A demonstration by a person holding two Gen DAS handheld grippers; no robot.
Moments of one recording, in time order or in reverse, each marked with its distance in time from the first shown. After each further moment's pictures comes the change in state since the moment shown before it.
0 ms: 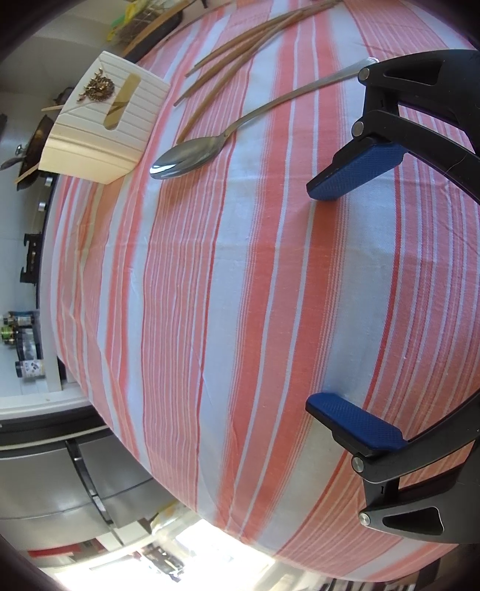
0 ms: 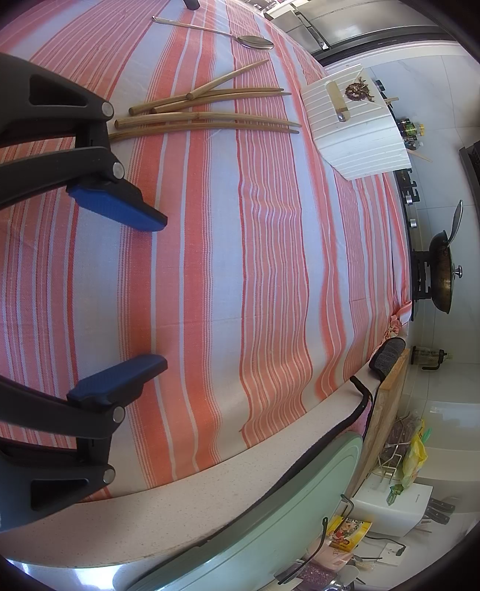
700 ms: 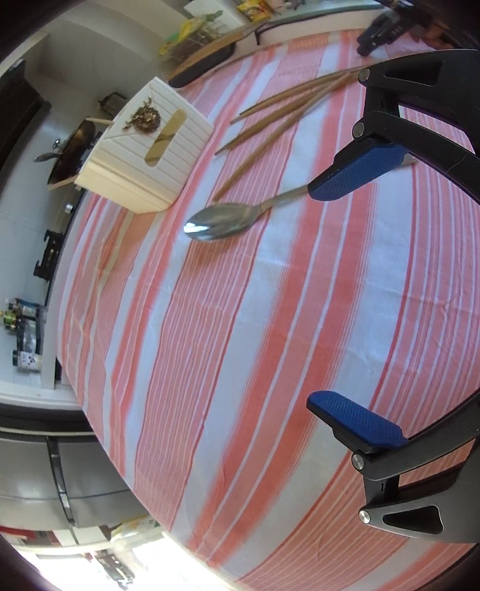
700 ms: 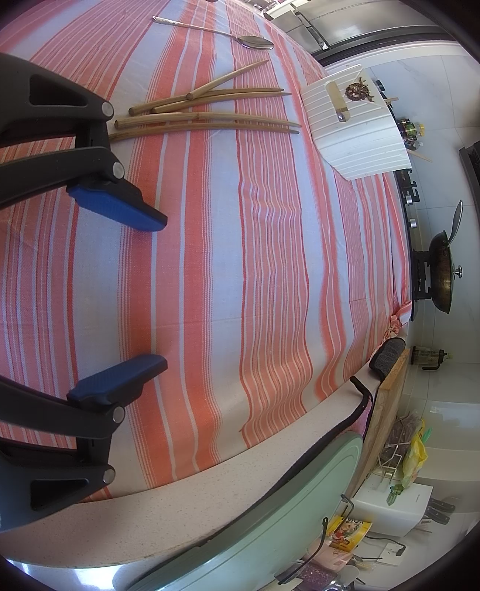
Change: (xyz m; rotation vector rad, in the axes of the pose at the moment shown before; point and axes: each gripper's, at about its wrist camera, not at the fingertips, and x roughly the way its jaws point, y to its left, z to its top) left arm -0.017 -0.035 0.012 -0.156 -0.013 -0.157; right arm 0.000 0.000 -0.001 0.001 -0.001 0.000
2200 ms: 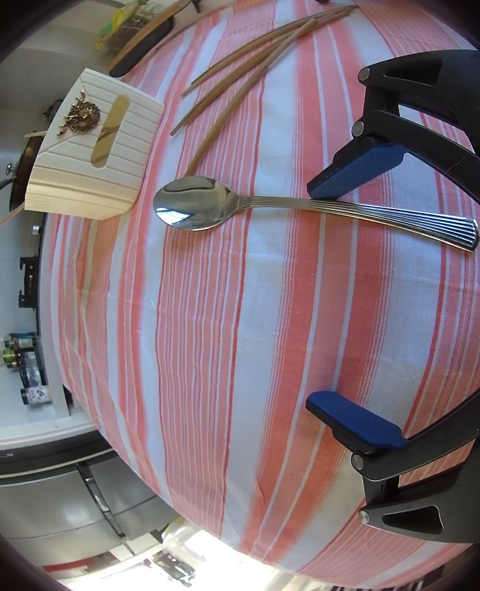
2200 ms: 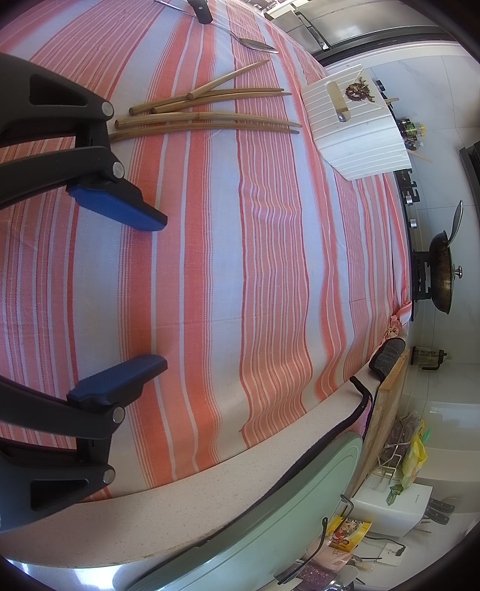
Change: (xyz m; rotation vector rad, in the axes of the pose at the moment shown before) left arm 0.031 -0.014 -0.003 0.194 0.021 0.143; right arm -0.001 -0.002 0.000 -0.001 -0.001 0.000
